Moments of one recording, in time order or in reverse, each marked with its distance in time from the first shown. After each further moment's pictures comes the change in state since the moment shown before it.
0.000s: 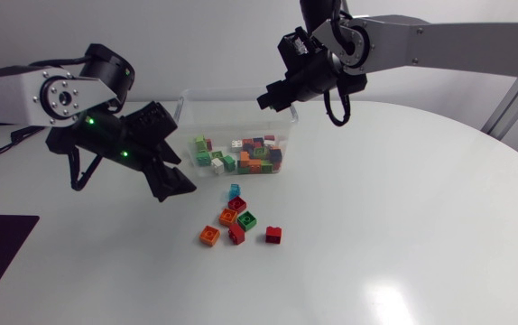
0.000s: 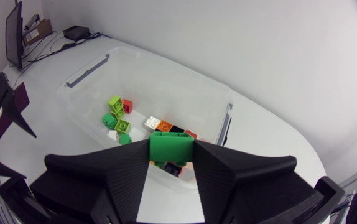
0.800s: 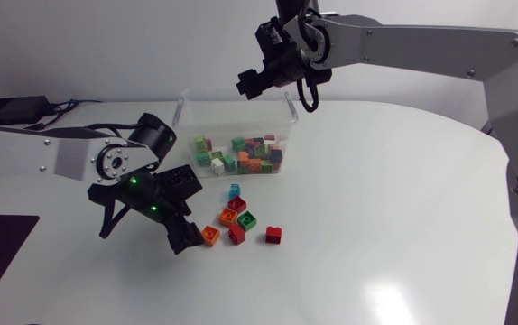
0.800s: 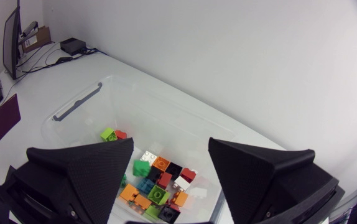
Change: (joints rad) left arm -0.127 0.103 -0.199 0.109 -0.107 -0.085; right arm 0.025 0.188 0.249 0.059 0.035 -0.022
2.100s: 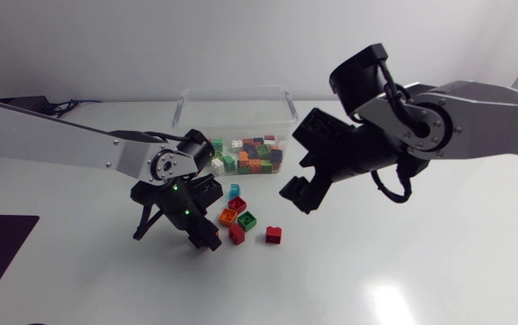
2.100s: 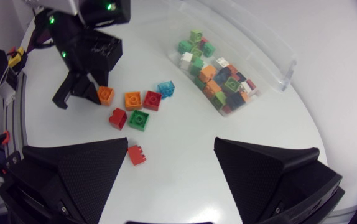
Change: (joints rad) left arm -0.111 0.187 0.132 -0.101 -0.114 -0.335; right arm 0.049 -0.607 -0.852 -0.119 -0.188 -0.278
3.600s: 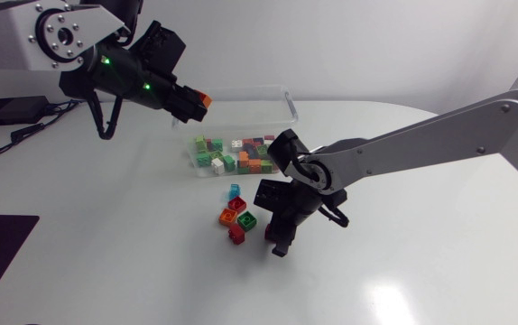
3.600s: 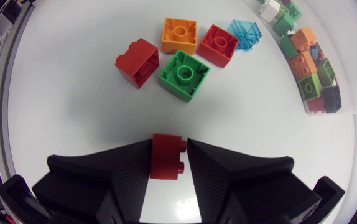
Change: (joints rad) left arm 0.152 -0.240 0.344 0.108 0.032 0.007; right arm 0.074 0.447 0.061 0.048 -0.026 -0.201
